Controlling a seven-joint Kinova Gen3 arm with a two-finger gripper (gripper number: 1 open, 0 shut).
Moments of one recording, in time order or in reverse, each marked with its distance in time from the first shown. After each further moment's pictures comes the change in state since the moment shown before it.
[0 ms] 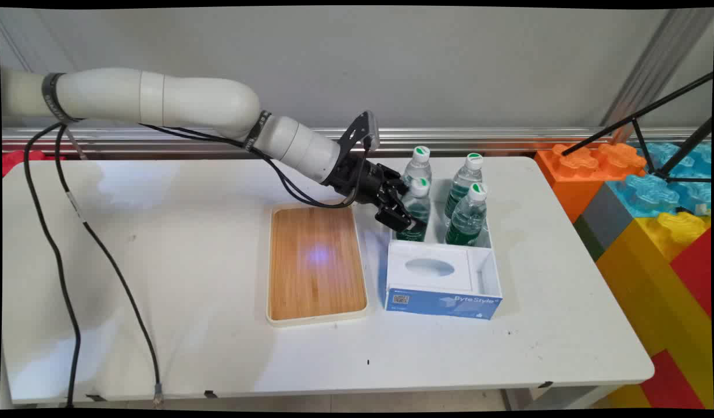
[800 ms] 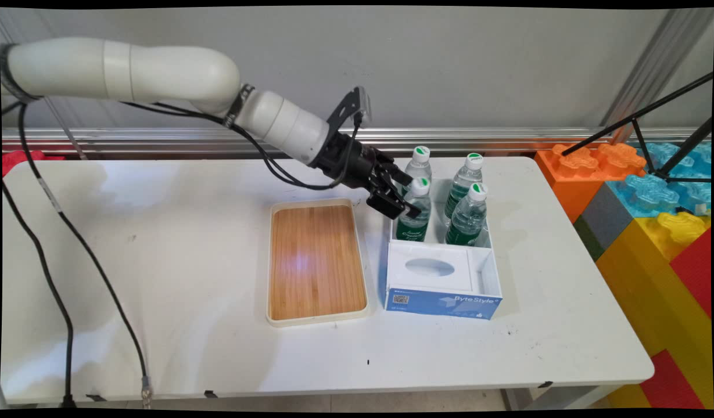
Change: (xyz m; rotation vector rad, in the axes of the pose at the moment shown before) arm 0.034 0.015 -0.042 0.012 -0.018 -0.002
